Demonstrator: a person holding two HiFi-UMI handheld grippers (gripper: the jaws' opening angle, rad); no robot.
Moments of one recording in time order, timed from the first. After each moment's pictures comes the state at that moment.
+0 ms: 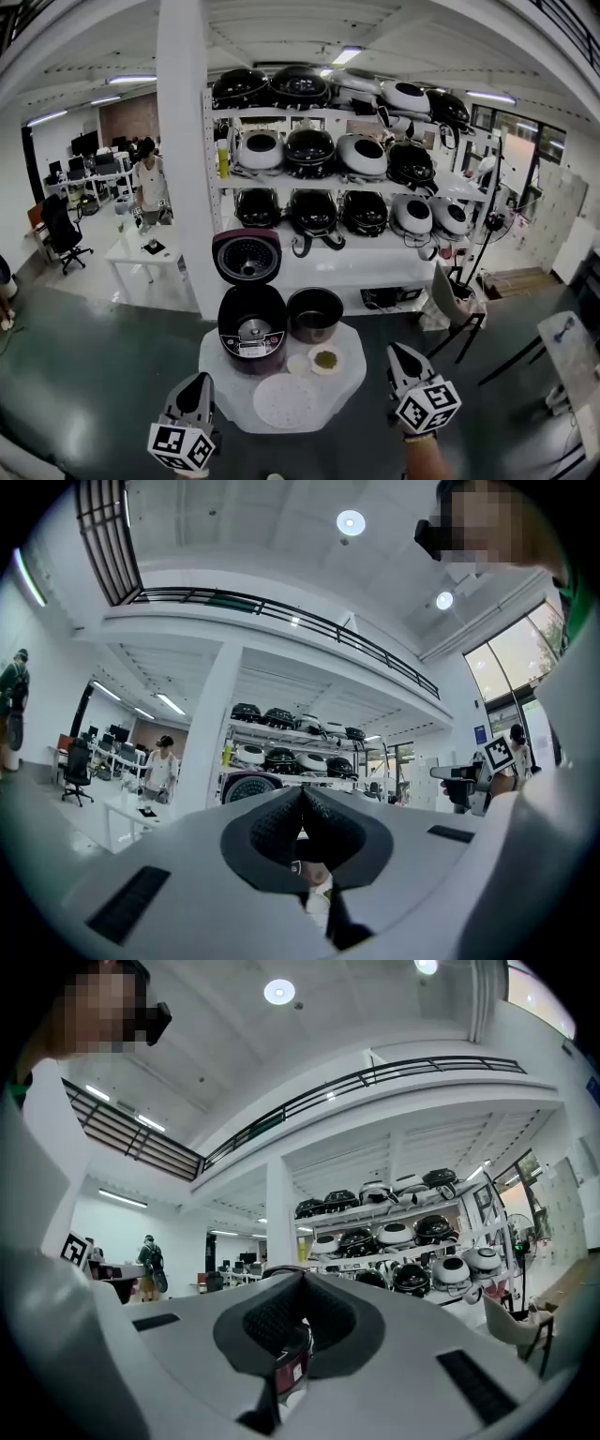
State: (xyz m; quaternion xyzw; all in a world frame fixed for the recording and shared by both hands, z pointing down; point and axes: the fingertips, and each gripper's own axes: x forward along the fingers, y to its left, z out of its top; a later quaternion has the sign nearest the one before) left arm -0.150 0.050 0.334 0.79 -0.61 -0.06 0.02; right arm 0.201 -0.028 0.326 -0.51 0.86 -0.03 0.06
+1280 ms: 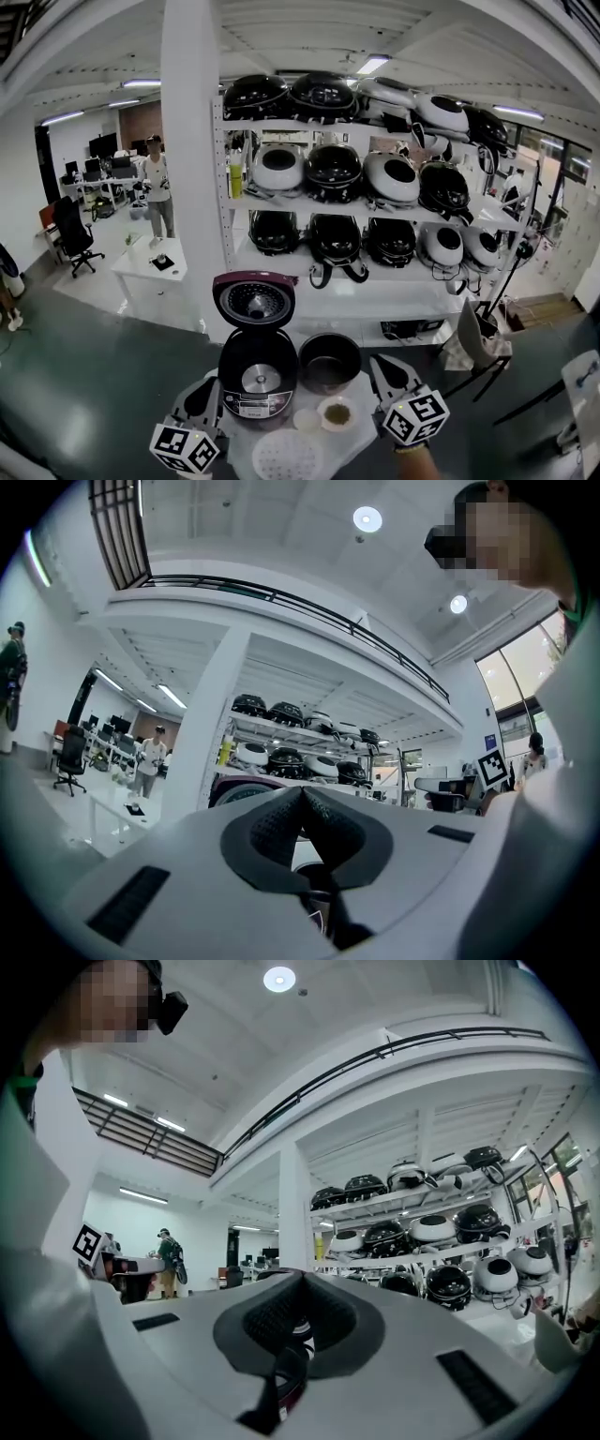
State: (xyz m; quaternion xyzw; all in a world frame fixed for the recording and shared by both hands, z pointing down) left arm -0.160 -0.168 0.319 0.79 -0.61 -0.08 0.04; right arm 0.125 -0.256 0.312 -0.44 0.90 -0.02 0.04
